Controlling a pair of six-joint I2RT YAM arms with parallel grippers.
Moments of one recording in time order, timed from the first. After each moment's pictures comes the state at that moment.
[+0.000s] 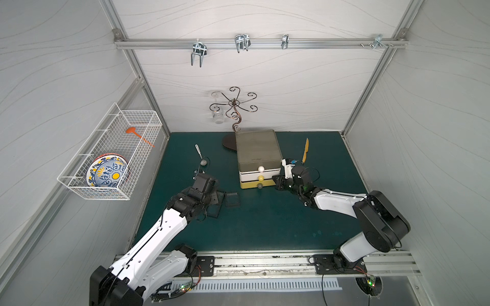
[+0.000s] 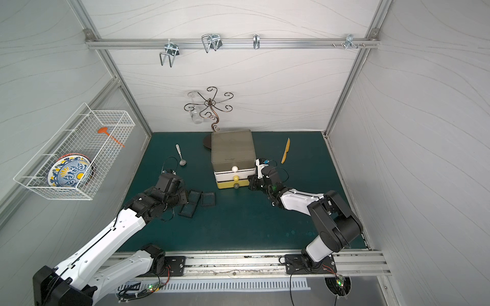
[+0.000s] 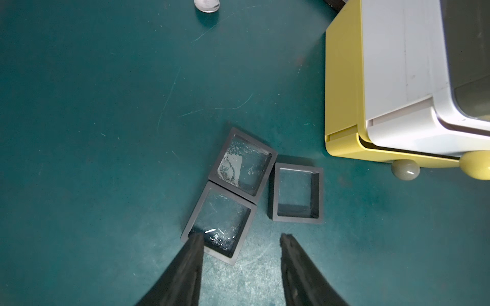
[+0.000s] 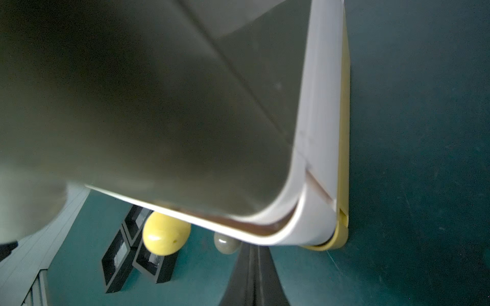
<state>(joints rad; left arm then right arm) -0.43 0.95 0.77 -0.80 -0.26 -0.65 0.61 1.55 0.68 0.39 -0.17 0.52</state>
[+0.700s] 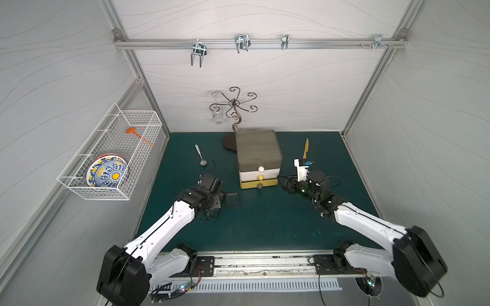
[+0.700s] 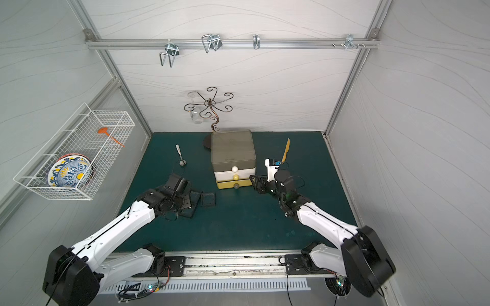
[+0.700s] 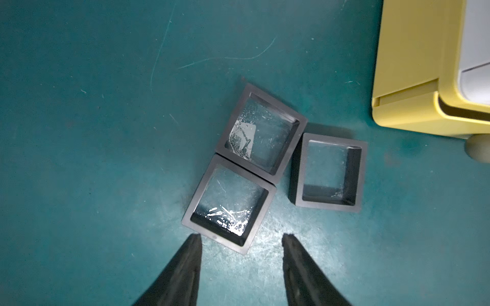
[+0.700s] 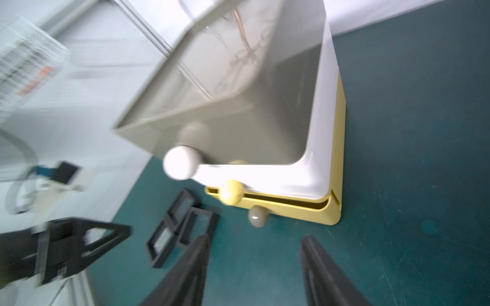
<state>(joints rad) -0.42 1.09 0.74 -0.82 -0.22 -0.67 0.60 1.07 0.54 0.20 -0.19 0.49</state>
